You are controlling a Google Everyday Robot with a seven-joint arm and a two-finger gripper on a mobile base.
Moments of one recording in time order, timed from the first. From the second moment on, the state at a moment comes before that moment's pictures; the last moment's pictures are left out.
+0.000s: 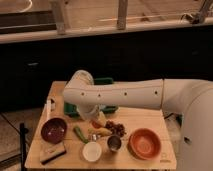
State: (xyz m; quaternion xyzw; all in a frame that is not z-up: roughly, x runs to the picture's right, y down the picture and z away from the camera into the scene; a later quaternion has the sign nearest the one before) arm -0.054 0.166 0.691 -0.31 -0.15 -0.57 0.75
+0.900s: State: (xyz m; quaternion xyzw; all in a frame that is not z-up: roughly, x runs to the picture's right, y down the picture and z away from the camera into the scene) arm -0.072 0.179 0.689 -0.30 -0.19 -0.60 0.72
